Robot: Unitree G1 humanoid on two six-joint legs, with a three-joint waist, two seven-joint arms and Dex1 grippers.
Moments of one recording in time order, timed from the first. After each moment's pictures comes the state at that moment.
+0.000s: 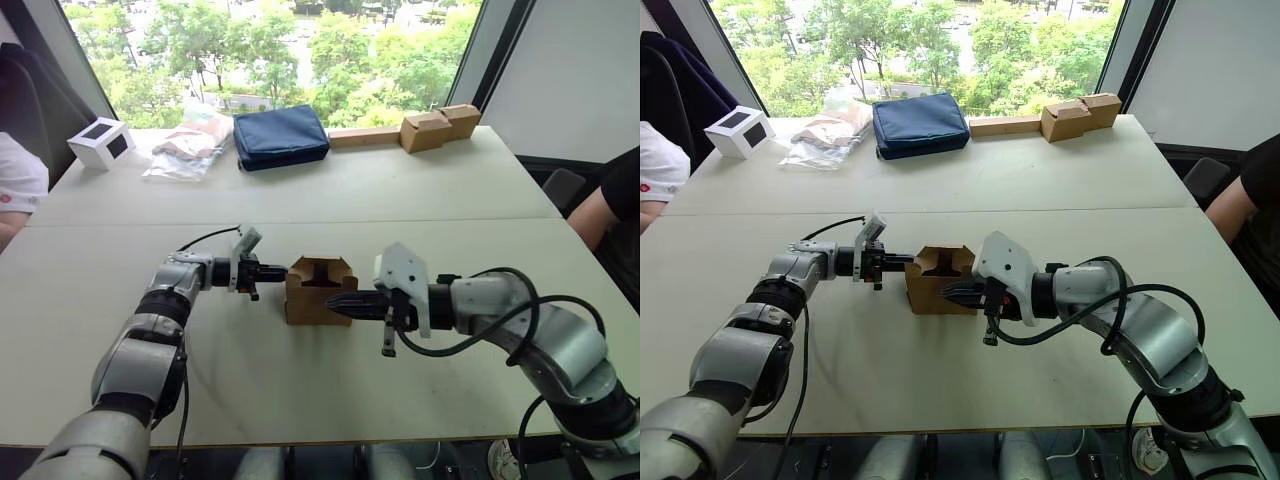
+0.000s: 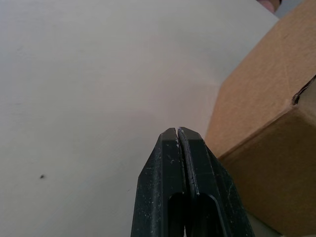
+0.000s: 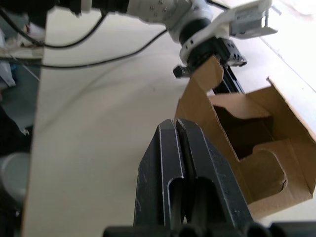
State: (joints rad) left arm -0.93 0.40 -0.11 1.06 -0.19 0.25 -1.38; right arm -0.45 -0.70 0.24 -0.62 0.49 0.81 0.79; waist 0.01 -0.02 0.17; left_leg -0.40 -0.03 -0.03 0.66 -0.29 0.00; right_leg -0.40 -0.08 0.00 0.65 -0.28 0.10
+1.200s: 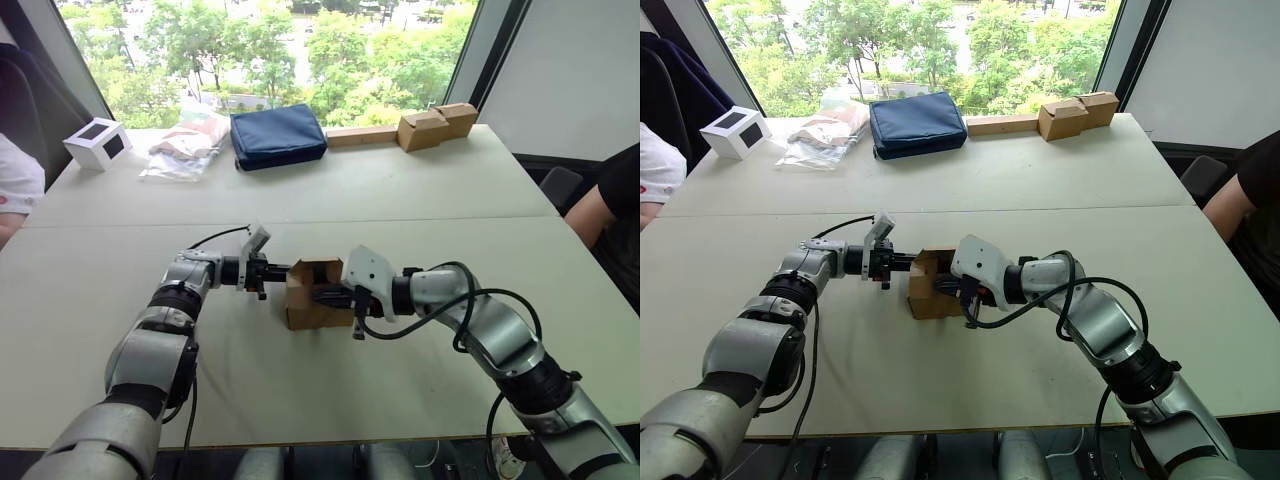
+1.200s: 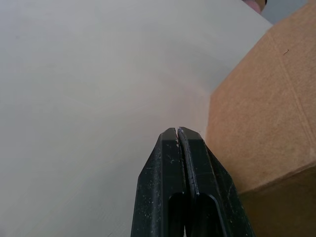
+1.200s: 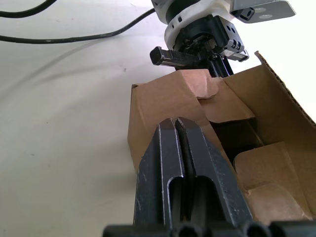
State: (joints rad) left arm -0.96 0.37 -0.05 1.11 -0.15 0.21 -1.38; right arm -0.54 -0.56 0.38 -0.32 0.26 0.60 0.87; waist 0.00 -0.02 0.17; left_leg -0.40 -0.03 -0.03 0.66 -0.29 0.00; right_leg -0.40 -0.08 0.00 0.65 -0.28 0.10
